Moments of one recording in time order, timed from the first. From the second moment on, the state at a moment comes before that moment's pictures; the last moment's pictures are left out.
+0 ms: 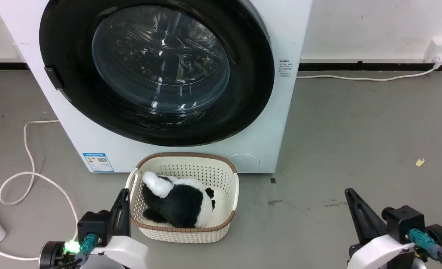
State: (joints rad) left arm 0.01 0.05 0.00 0.00 -0.01 0.00 0.00; right arm 0.01 -0.05 0.00 0.00 0.01 0.13 0.00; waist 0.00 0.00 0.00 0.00
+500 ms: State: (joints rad) left arm 0.01 0.05 0.00 0.00 -0.01 0.00 0.00; right arm 0.01 -0.05 0.00 0.00 0.01 0.13 0.00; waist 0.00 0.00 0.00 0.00
